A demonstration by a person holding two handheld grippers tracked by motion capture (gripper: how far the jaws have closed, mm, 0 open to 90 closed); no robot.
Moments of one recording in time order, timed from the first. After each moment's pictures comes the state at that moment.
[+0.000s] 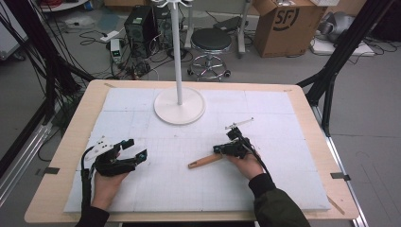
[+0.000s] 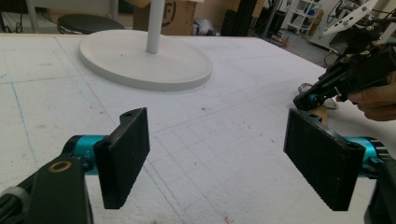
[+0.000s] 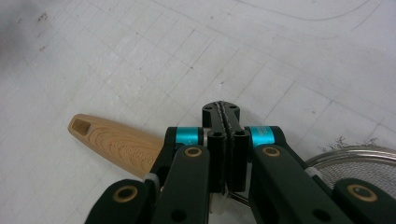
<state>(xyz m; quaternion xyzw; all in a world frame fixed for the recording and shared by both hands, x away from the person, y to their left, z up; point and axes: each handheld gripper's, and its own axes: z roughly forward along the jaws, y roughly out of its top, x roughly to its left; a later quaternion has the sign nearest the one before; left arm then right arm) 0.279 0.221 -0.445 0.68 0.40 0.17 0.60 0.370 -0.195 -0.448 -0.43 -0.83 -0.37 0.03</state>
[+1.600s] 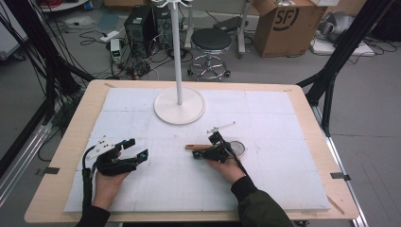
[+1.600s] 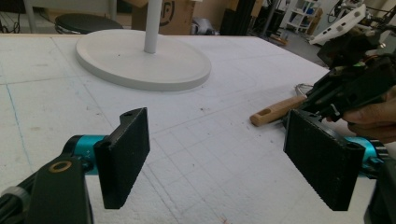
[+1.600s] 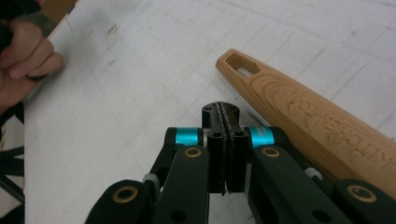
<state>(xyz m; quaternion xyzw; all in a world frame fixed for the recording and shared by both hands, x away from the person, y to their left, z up) 0.280 0.219 -0.446 0.68 0.39 0.17 0.59 0.365 -0.139 -0.462 -0.39 -0.81 -0.42 0.10</state>
